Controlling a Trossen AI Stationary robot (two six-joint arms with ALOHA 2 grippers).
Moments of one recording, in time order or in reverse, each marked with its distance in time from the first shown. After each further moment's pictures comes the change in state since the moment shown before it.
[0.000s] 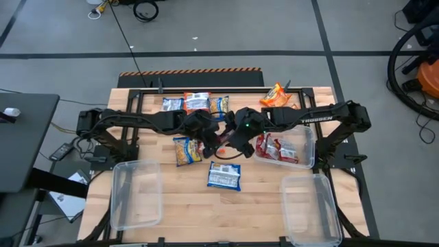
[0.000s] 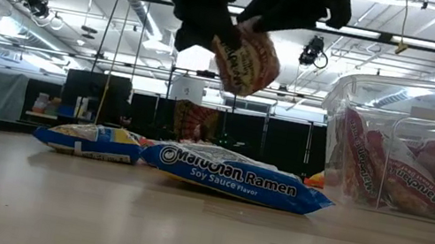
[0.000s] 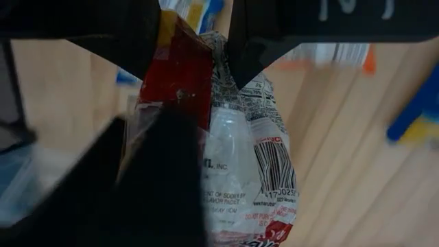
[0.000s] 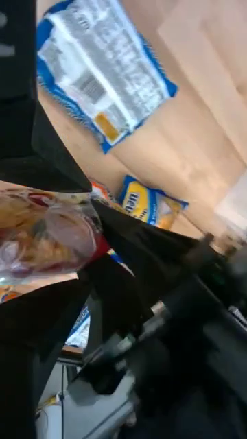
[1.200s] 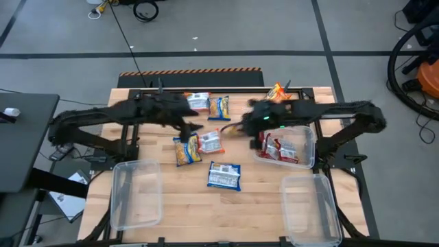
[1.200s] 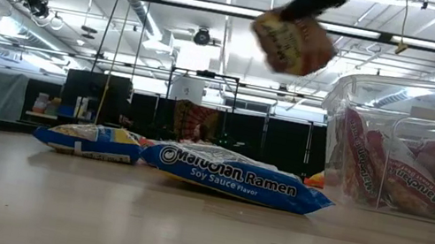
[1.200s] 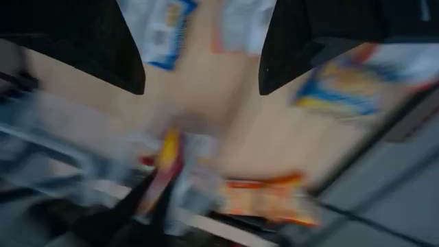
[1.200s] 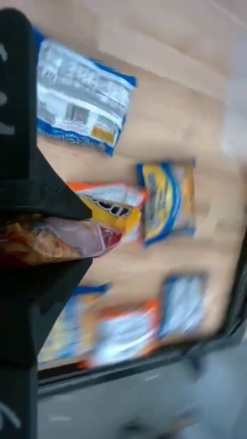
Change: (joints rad) left arm 0.059 -0.388 0.002 -0.210 -0.145 0.017; right arm -0.012 -0.201 -0.002 -0.207 0.190 0.650
